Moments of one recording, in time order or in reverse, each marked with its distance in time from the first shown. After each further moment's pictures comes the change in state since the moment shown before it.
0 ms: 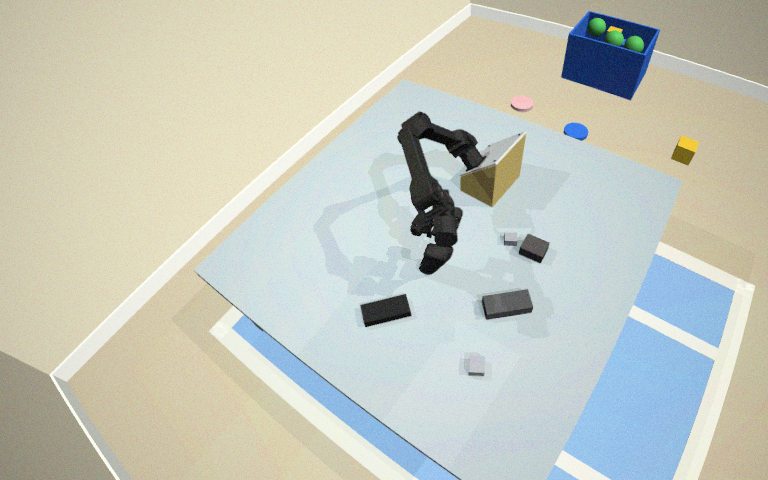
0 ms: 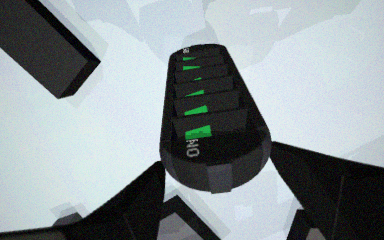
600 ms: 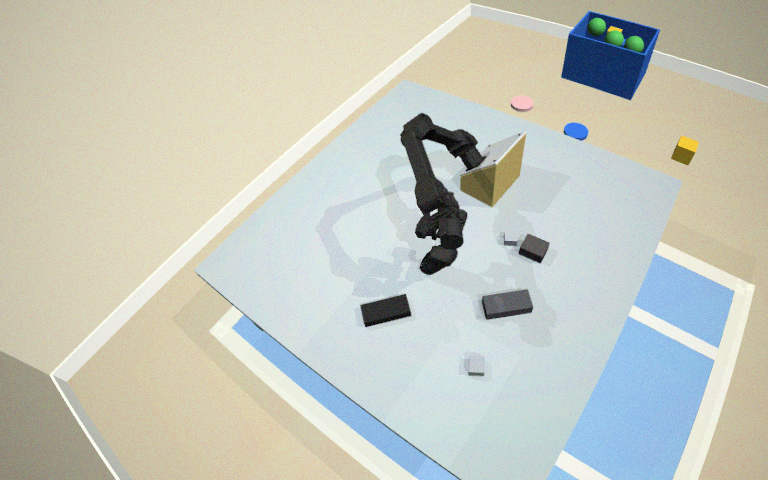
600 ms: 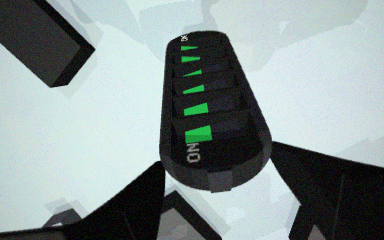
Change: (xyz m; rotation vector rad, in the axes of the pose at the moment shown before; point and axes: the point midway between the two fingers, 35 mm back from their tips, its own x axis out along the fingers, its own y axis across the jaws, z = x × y) arm 0.005 0.000 -0.014 0.000 0.003 0.002
